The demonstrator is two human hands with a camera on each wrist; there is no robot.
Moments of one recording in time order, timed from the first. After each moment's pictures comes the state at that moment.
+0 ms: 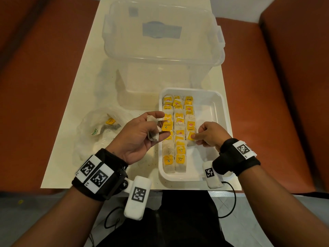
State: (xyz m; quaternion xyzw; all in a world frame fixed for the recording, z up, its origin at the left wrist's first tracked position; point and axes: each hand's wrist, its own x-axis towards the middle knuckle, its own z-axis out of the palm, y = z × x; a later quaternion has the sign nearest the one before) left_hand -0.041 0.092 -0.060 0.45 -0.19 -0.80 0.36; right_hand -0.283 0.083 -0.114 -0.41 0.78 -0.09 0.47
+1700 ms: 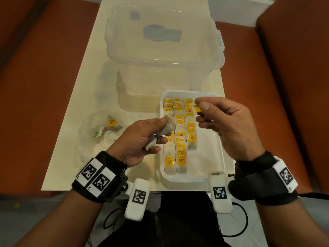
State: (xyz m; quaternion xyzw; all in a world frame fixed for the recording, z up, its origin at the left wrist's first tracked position) left_hand -0.035 0.100 -0.047 0.48 -0.30 -0.78 0.28; right_hand -0.242 0.117 0.002 -0.44 0.55 -0.49 0.52
